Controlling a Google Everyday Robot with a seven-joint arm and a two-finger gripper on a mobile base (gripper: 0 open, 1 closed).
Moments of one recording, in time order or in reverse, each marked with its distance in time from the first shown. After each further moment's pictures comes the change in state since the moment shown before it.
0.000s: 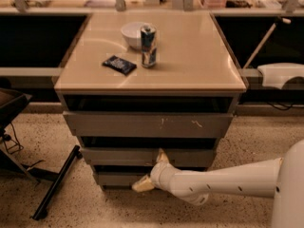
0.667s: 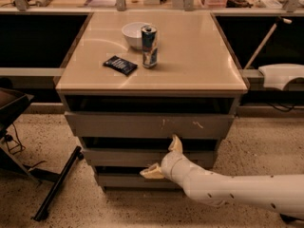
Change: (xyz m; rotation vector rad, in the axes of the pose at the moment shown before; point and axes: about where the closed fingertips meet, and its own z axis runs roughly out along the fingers) arm -0.057 -0.052 -0.082 0.154 -0.097 -0.040
